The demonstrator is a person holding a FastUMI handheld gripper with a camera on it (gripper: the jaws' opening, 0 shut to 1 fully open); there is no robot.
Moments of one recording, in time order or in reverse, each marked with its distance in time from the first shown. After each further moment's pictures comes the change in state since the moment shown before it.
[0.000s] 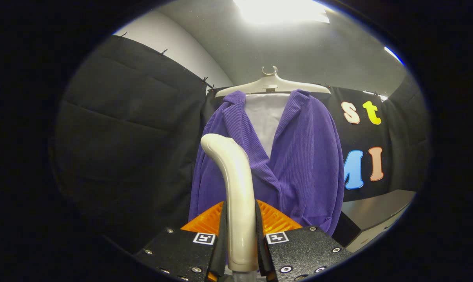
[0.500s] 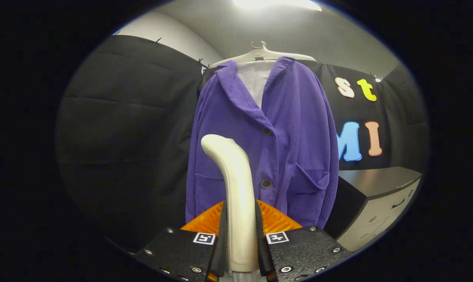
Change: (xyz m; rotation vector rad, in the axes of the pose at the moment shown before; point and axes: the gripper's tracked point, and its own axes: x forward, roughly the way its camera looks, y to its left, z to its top) arm -0.038 -0.012 -0.094 0.017 0.191 -0.018
